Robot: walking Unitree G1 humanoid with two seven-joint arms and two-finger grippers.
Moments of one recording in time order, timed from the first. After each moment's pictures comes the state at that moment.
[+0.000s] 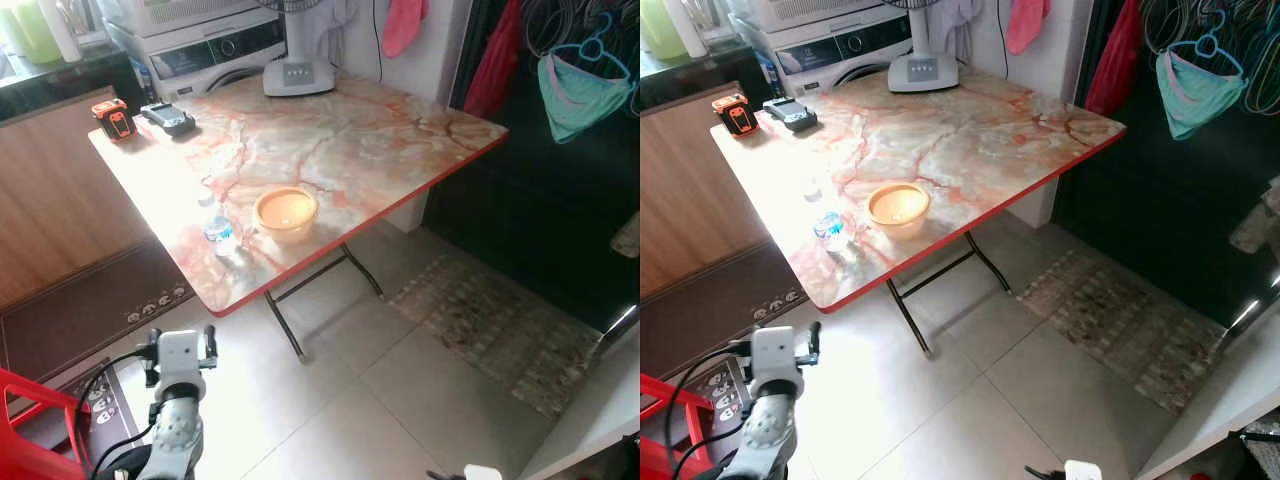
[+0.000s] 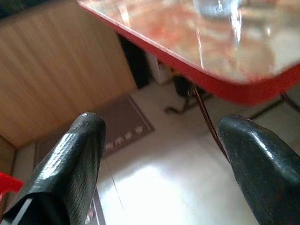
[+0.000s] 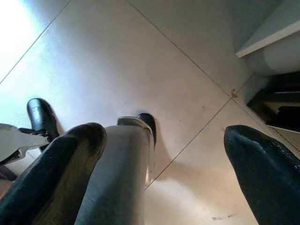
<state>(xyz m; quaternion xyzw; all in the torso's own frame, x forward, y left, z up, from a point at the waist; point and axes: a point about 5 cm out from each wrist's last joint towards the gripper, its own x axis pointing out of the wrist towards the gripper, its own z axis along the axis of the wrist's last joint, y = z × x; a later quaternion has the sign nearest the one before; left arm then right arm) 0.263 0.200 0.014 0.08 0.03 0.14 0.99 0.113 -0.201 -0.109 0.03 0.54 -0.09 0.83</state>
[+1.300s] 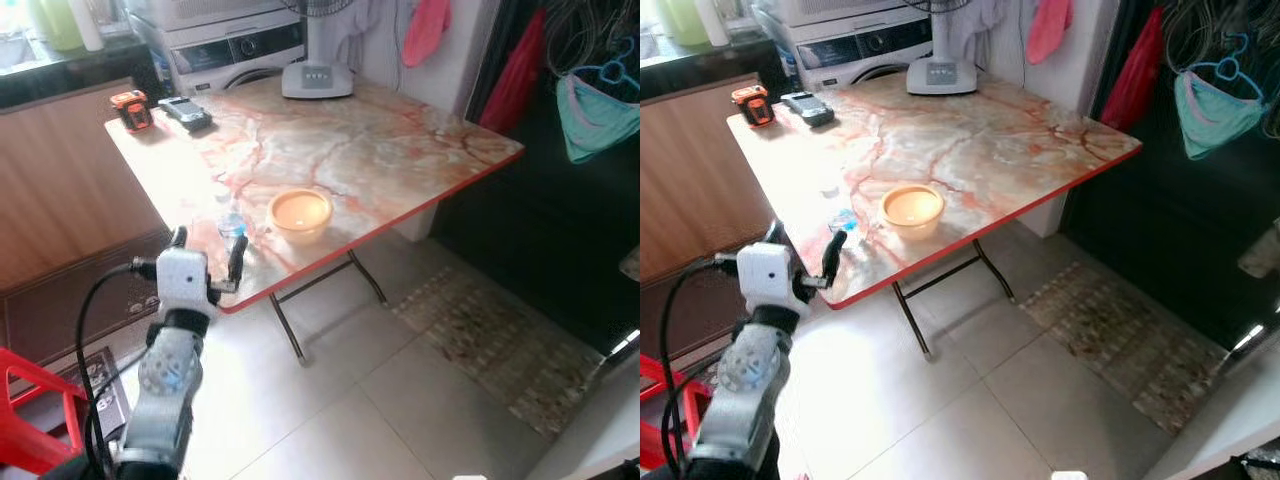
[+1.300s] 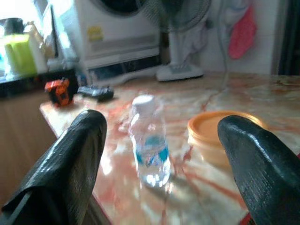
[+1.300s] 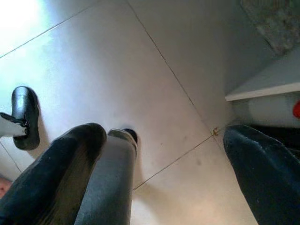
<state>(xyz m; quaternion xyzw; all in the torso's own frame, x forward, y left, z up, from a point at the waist) 0.286 0.166 0.141 0.04 -0.14 -0.01 0.99 0.098 -0.198 -0.111 -0.05 0.52 -0.02 0.85</state>
